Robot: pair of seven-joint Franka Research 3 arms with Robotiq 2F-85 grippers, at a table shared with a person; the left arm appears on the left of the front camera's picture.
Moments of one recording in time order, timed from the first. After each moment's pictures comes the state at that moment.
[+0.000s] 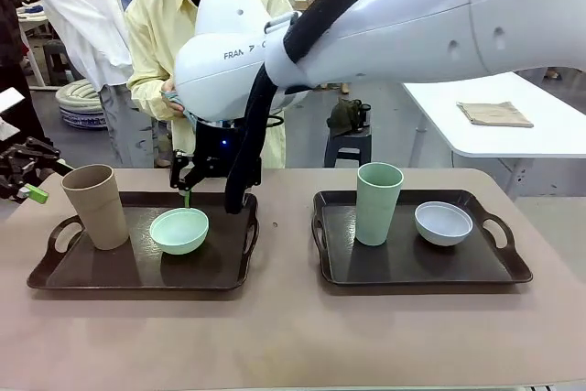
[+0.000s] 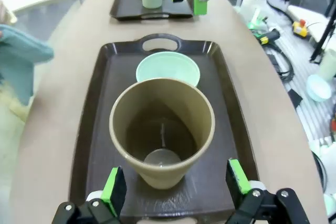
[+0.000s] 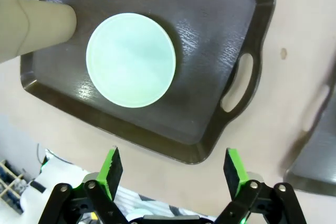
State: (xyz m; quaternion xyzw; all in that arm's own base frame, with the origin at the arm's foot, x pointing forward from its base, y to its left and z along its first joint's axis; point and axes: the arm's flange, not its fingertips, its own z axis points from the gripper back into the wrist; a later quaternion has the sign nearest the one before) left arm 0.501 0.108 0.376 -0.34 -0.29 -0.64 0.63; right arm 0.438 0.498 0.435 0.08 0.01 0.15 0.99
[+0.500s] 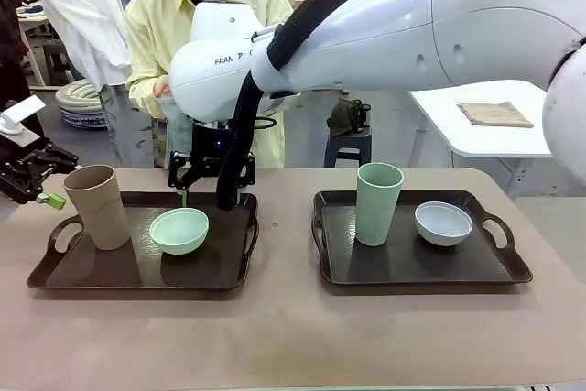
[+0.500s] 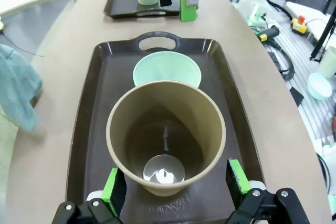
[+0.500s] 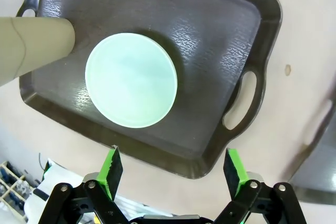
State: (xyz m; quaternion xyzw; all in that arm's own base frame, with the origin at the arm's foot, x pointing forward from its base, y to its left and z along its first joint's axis) left arm 0.506 0.090 0.366 -0.34 -0.28 -0.64 0.62; right arm 0.458 0.507 0.425 0.08 0.01 0.14 0.99
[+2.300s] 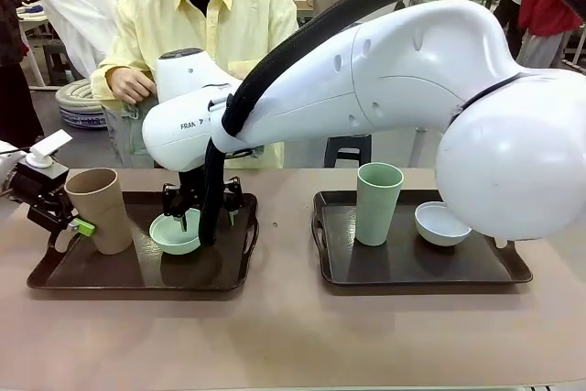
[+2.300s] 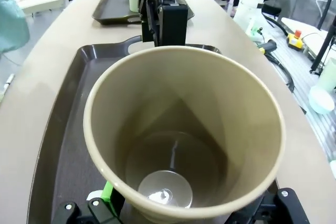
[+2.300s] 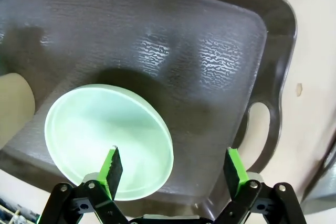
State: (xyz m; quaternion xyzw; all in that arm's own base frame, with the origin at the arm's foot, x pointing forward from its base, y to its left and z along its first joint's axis) left arm 0.504 0.057 0.292 -0.40 -0.29 -0.62 0.60; right arm 0.474 0.550 0.350 0.00 0.00 0.08 1.00
